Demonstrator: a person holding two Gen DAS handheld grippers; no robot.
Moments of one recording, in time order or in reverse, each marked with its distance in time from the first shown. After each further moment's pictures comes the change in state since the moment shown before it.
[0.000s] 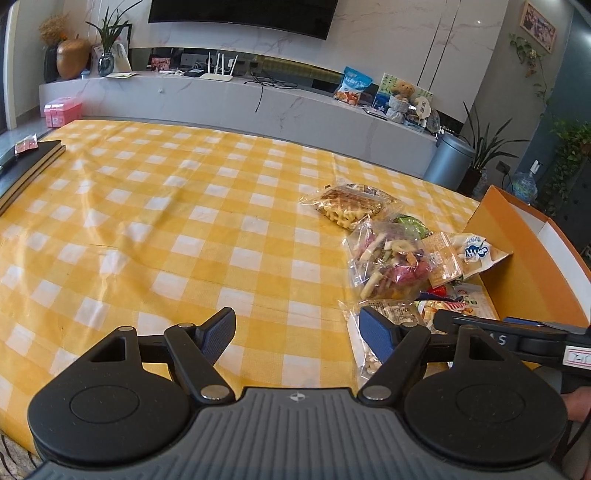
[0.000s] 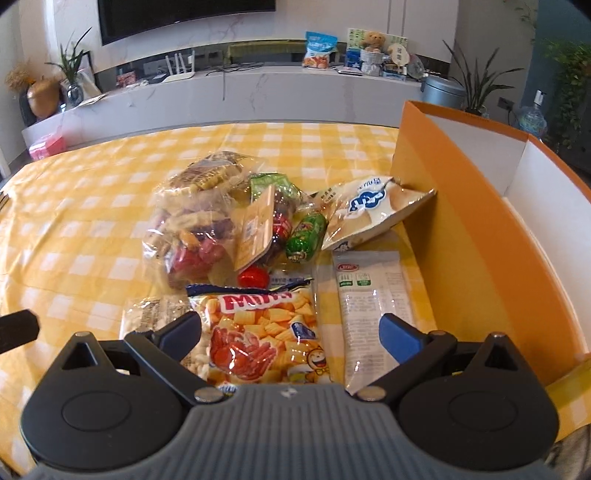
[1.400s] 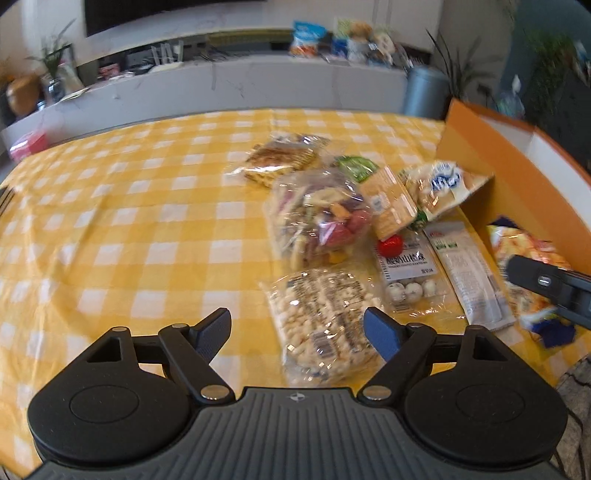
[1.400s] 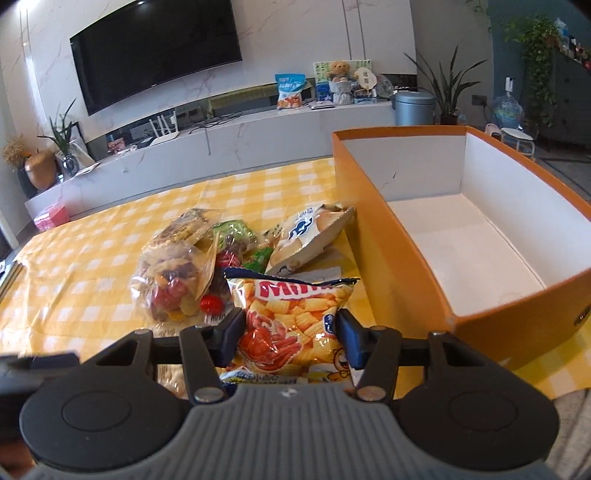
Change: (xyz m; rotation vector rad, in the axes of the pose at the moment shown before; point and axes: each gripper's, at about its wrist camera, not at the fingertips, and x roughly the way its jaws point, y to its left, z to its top) left arm 0.050 -0.089 0.002 0.238 0.146 0.038; right arm -0.059 -0.072 -0.019 0.176 -0.143 0.051
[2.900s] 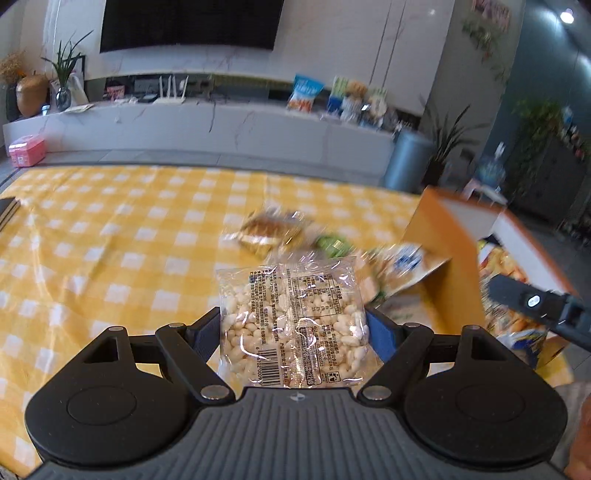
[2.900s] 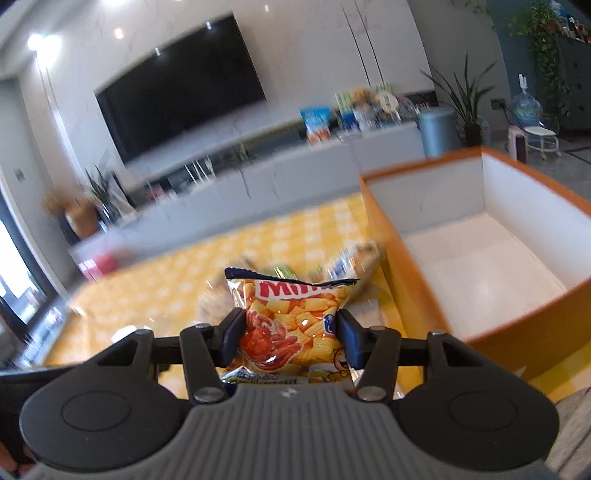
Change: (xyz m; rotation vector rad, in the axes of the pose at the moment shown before) left arm -0.067 0.014 0.018 -0.114 -0.198 -0.109; right arm -0.053 -0.010 0.021 0.092 -0.170 0.206
